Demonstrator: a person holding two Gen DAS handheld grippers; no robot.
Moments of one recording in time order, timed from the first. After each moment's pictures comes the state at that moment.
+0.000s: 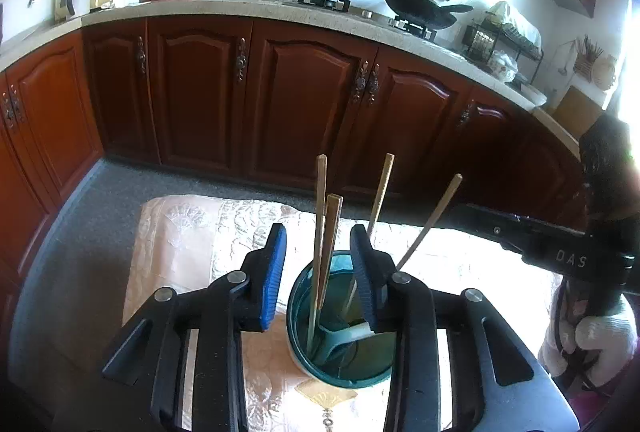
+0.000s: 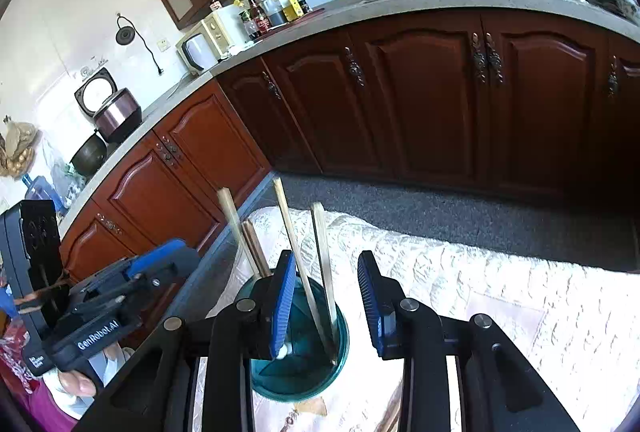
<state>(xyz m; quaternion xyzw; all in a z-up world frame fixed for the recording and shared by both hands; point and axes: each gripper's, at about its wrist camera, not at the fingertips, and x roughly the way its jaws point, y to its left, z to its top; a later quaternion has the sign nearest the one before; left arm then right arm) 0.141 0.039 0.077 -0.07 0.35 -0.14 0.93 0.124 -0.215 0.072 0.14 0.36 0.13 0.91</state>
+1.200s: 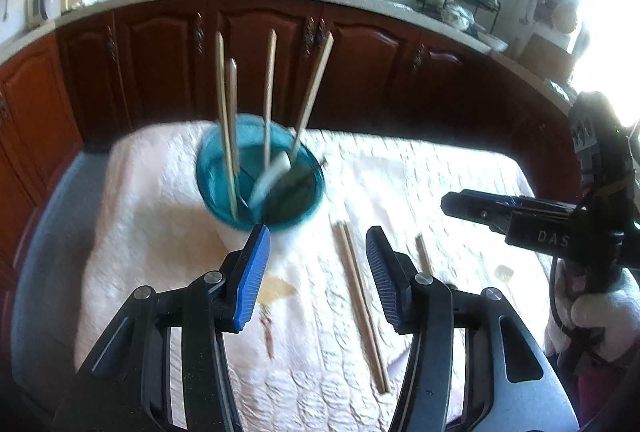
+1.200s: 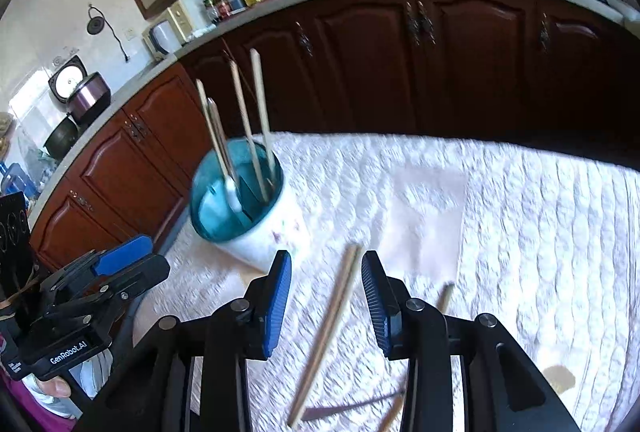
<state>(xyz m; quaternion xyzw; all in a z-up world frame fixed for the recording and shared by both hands) 0.021 -0.022 0.029 -0.03 0.38 -0.19 0.90 -0.005 -0.243 0.014 0.13 0.40 0.05 0.91</state>
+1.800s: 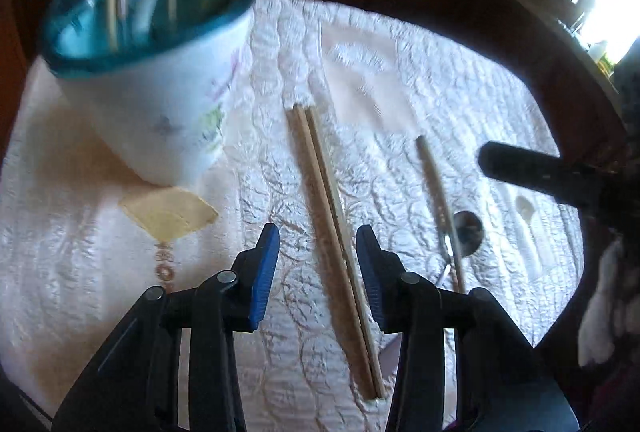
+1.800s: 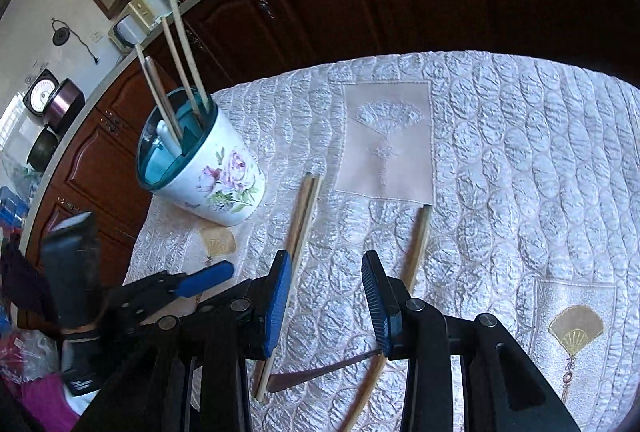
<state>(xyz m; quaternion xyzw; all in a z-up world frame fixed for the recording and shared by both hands) 0.051 -0.087 -0.084 -0.02 0.50 -0.23 0.83 -0.021 -0.274 -0.039 0.19 0.45 0.03 0.87</state>
